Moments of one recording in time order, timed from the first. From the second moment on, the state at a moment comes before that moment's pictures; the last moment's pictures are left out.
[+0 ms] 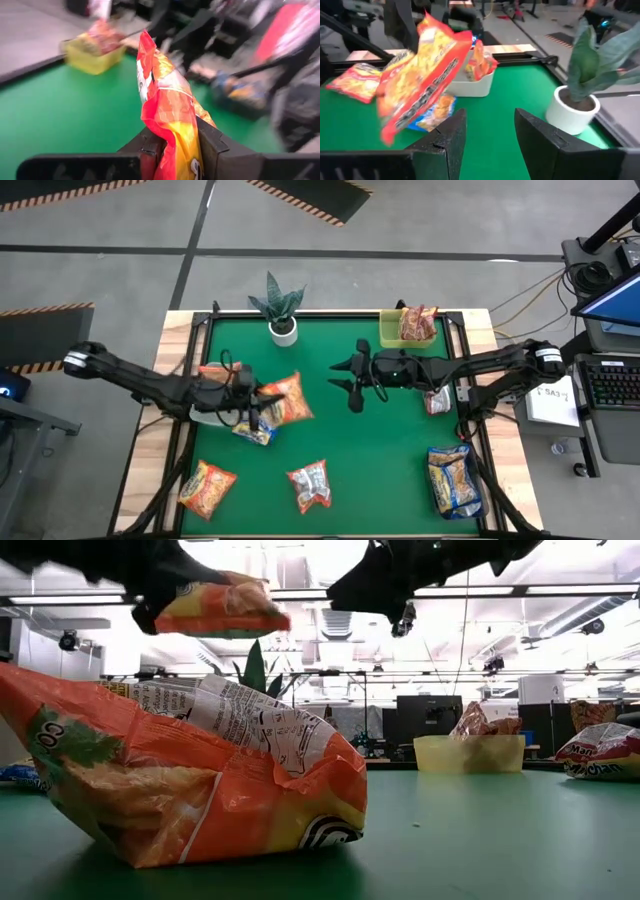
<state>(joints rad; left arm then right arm) -0.26 0.90 0.49 0.18 -0.46 -0.42 -0.03 1.41 0.91 0.24 0.12 0.00</state>
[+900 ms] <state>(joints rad) -0.29 1.24 1.15 -1.57 -0.45 -0.91 -0.03 1.42 0.91 0.16 0.13 0.02</state>
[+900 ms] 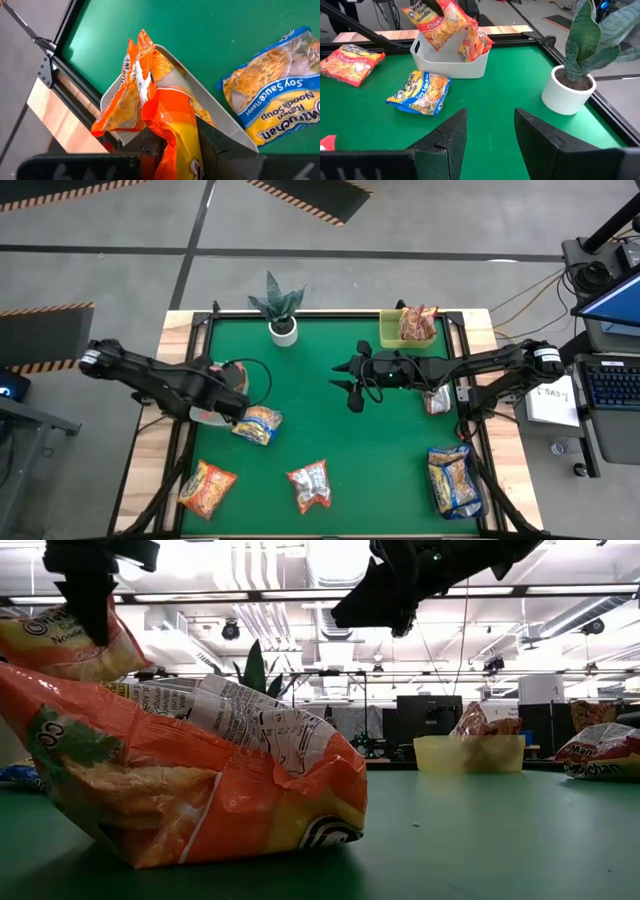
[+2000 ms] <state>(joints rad) -0.13 1.26 1.05 -1.48 -0.24 -0.86 -0.03 1.42 0.91 0.16 0.13 0.02</state>
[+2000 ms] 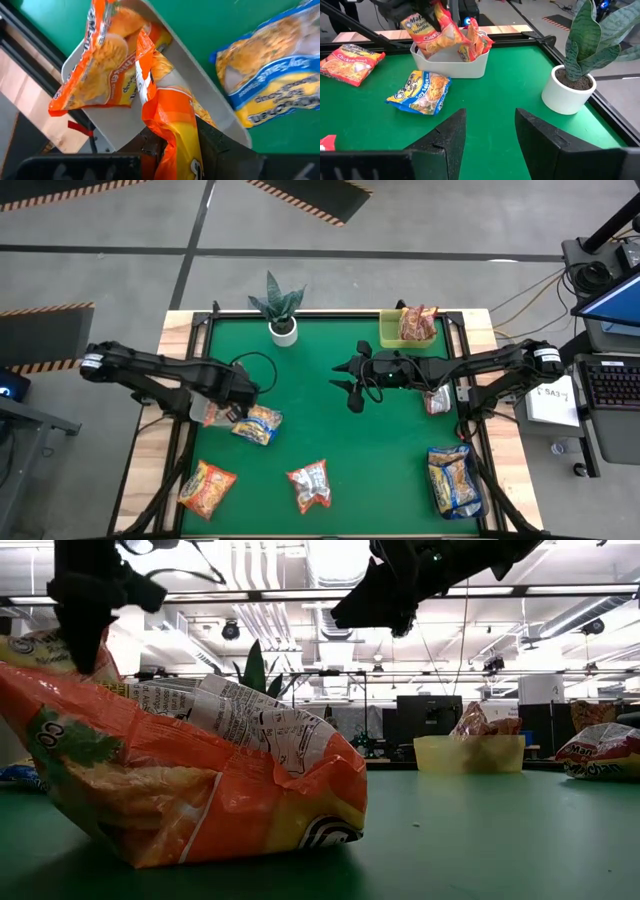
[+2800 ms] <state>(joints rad) 0.00 1.26 0.86 -1.22 -0.17 -0.69 -0.03 1.42 0.91 0.16 0.13 0.02</state>
